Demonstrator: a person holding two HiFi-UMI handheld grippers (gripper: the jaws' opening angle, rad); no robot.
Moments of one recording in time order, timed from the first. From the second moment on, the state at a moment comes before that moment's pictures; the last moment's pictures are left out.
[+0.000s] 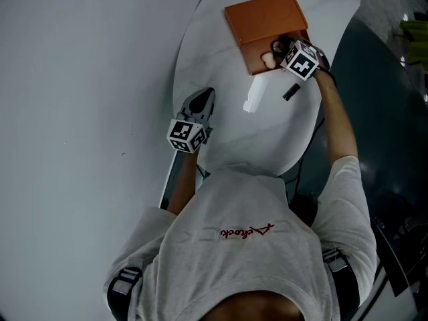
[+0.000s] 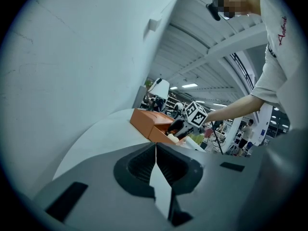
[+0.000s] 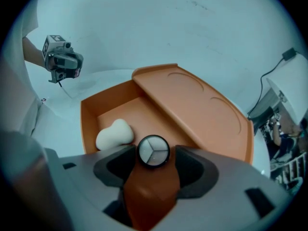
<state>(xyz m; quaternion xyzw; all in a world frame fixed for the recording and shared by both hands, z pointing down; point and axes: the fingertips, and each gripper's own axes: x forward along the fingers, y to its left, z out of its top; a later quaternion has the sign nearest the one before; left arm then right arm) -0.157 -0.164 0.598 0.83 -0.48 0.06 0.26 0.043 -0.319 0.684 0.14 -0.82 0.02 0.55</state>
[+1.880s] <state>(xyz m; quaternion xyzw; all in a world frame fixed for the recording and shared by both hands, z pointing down) -0.028 -0.136 0.565 0.92 -0.33 0.08 0.21 0.152 -0.135 0.626 0.58 -0.74 0.28 0.18</state>
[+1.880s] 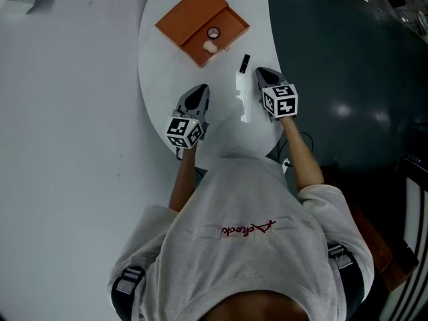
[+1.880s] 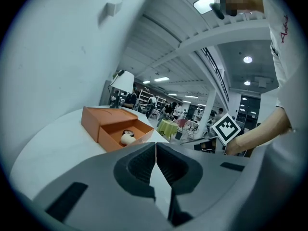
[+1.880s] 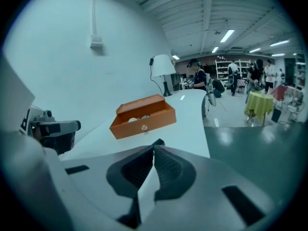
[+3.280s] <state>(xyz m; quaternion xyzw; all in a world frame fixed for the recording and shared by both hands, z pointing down) -0.075 -0.148 0.581 0.89 -0.37 0.08 0.24 0.121 -0.185 0.688 0.62 -0.67 0.30 0.29</state>
